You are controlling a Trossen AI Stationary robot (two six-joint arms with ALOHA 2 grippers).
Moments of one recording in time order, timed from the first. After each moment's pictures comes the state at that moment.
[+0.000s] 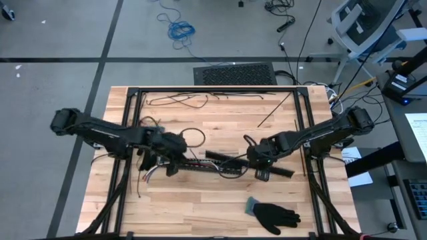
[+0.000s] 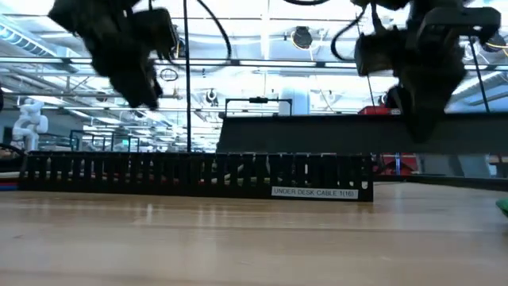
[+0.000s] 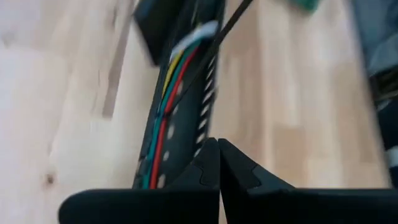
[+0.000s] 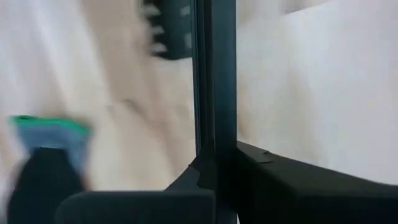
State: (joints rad) left arm -0.11 1.18 0.67 -0.30 0.17 -0.31; right arm 0.22 1.44 0.92 -0.76 -0.08 0.54
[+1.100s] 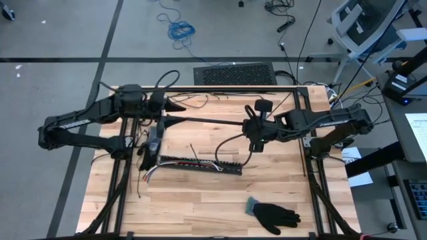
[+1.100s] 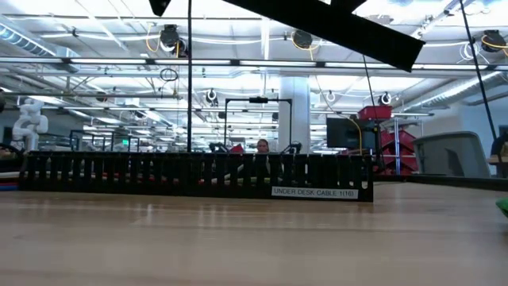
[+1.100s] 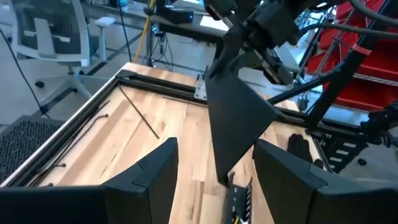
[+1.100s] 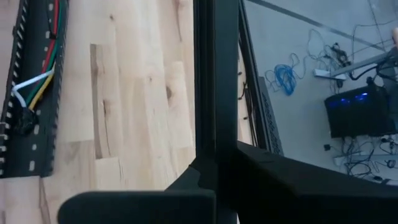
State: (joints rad) left arm 0.26 0.91 1.05 -0.40 0.22 -0.14; right arm 0.17 1.45 1.53 -1.12 0.61 0.03
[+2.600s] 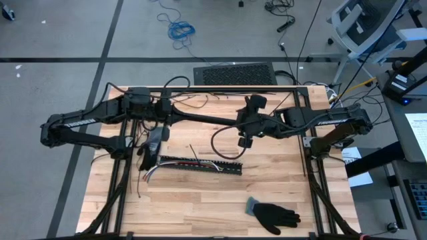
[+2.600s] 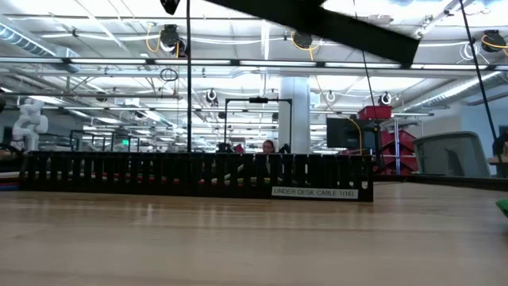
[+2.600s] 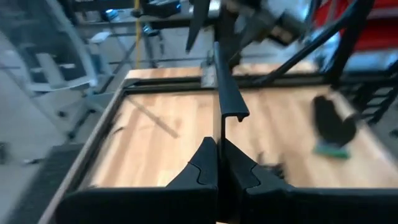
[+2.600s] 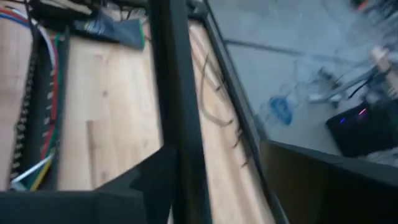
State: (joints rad) left arm 0.23 0.97 1.05 -0.39 0.19 0.14; right arm 0.13 1.46 1.53 -0.88 0.61 0.02
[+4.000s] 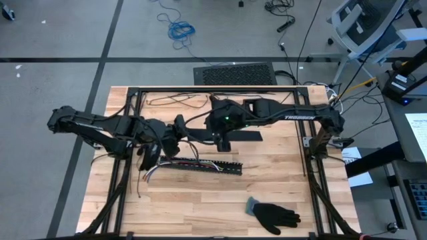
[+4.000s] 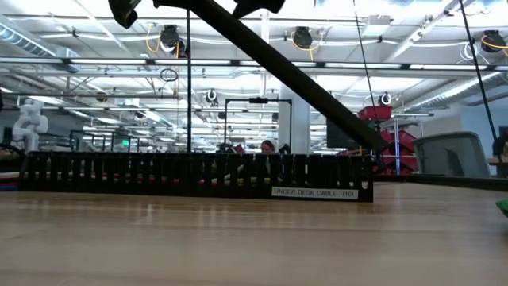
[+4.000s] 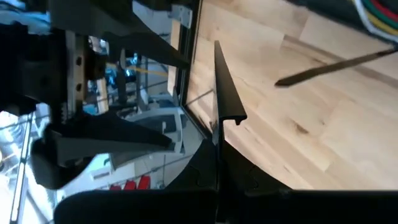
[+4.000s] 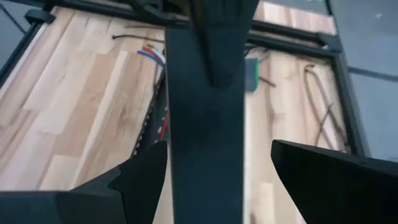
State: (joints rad) left arm -0.17 1.09 1.05 -0.47 -0.39 1.34; right arm -0.01 1.78 1.86 -0.80 0.02 -0.17
